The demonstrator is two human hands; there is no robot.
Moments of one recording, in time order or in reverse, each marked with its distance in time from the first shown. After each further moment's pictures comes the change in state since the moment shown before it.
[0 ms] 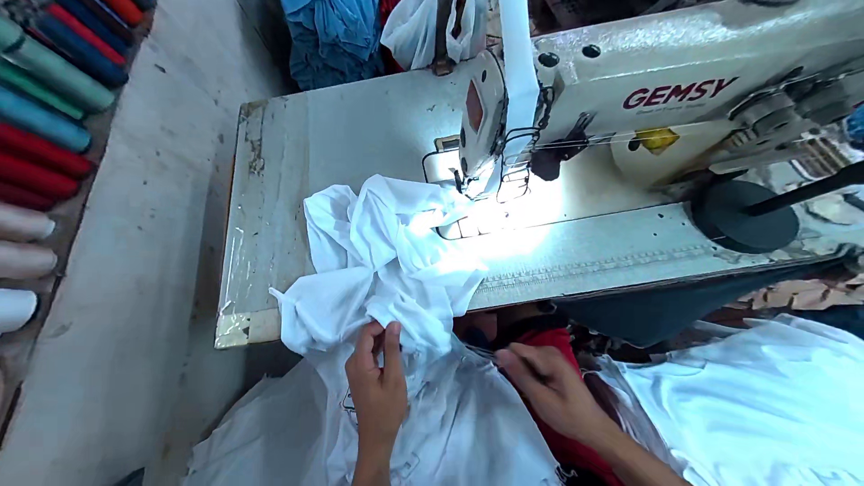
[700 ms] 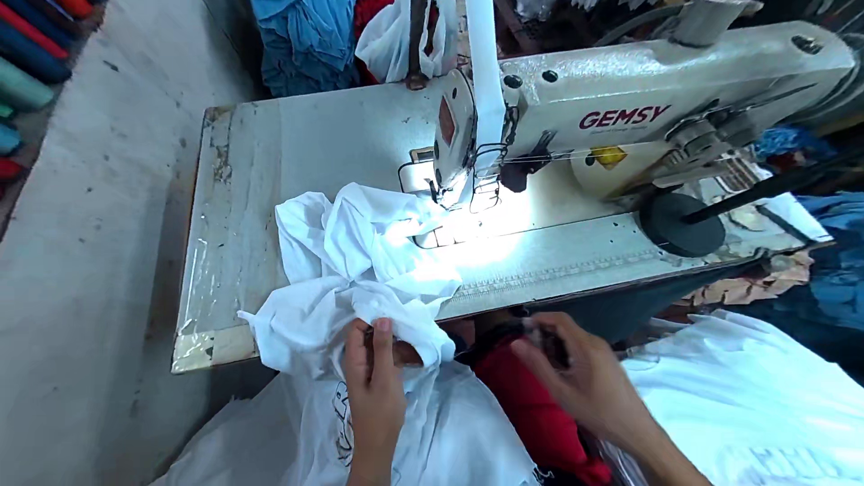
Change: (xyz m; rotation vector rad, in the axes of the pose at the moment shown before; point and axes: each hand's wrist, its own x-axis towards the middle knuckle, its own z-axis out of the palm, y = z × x) left_hand 0.011 0.039 0.028 -0.609 -0.026 -0.349; right_hand -0.002 -0.036 -0.055 -0.481 0.202 0.112
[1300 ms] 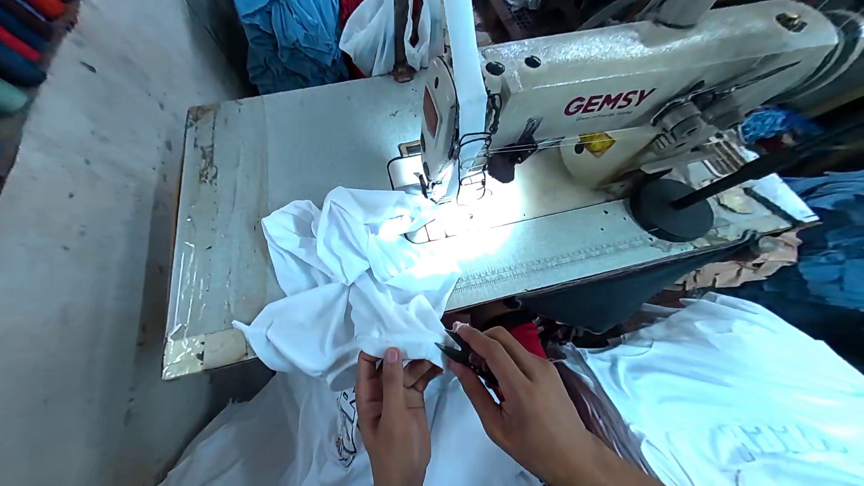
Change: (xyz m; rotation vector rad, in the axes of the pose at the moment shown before) left_hand -0.043 0.003 0.021 -0.379 0.098 -0.104; right_hand -0.001 -0.067 0.046 -0.109 0.114 -0.277
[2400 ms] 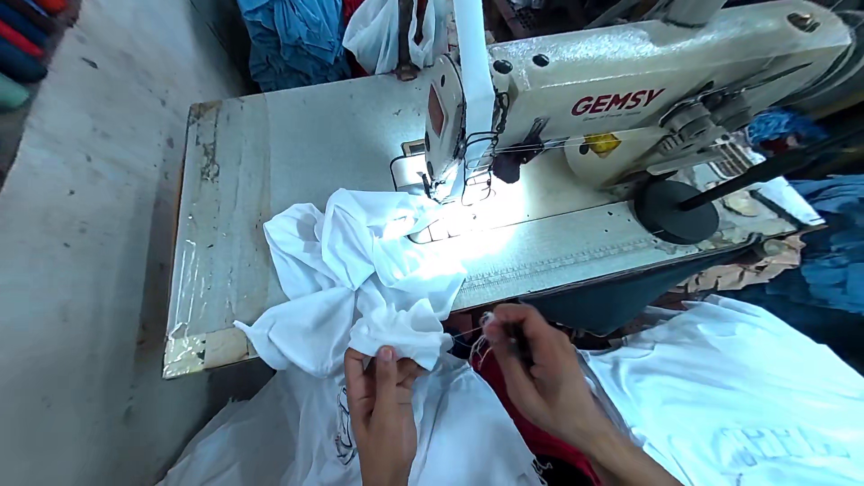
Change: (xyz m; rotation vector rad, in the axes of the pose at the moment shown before) left_hand 0.011 0.000 -0.017 0.079 -0.041 0.044; right_hand 0.016 0.027 -0.008 0.370 0.024 0.076
